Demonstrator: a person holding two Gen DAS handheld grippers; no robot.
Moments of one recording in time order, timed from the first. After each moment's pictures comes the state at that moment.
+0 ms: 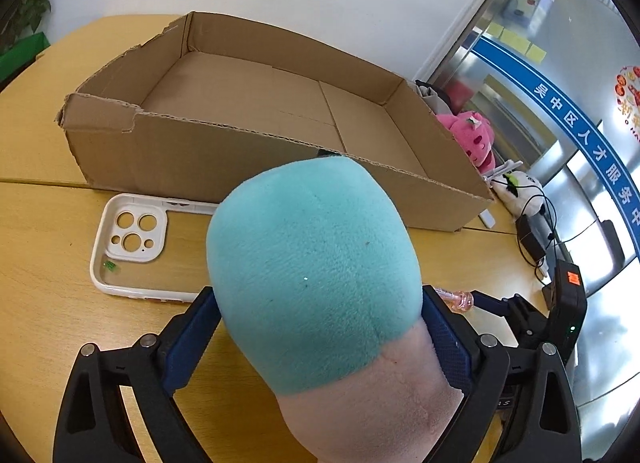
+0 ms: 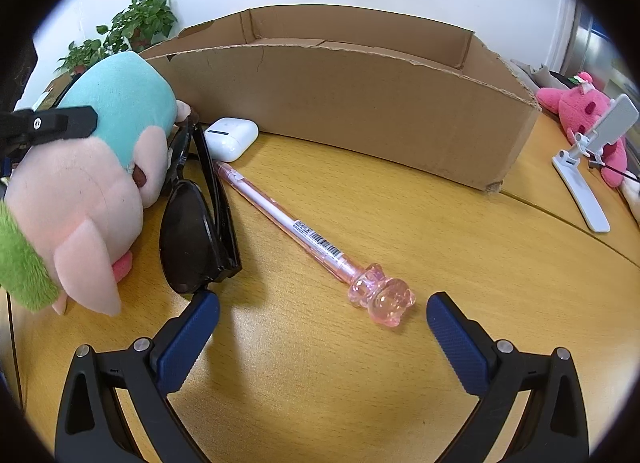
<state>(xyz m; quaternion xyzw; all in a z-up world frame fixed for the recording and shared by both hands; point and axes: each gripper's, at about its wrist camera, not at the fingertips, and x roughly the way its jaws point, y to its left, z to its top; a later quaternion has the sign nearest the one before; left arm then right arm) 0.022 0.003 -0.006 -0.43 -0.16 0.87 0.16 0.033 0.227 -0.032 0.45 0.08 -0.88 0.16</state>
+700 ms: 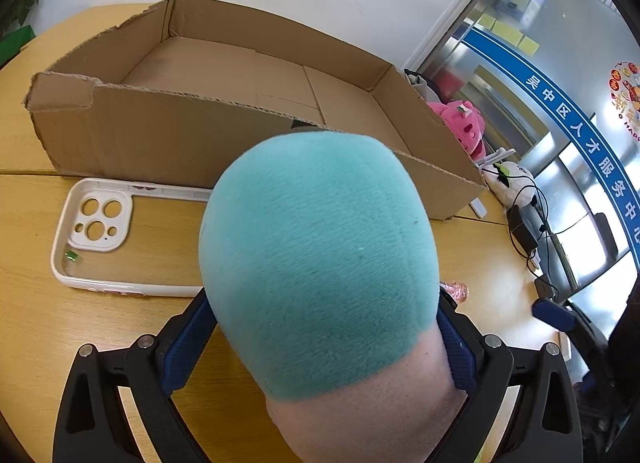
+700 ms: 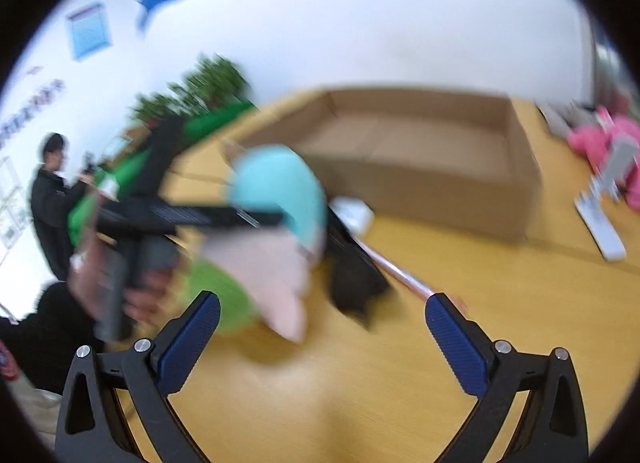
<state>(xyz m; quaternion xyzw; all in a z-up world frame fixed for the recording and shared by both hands) 0.018 0.014 -0.020 -0.45 -0.17 0.86 0.19 0.108 0.226 0.055 0.34 0.00 -0.89 0.30</state>
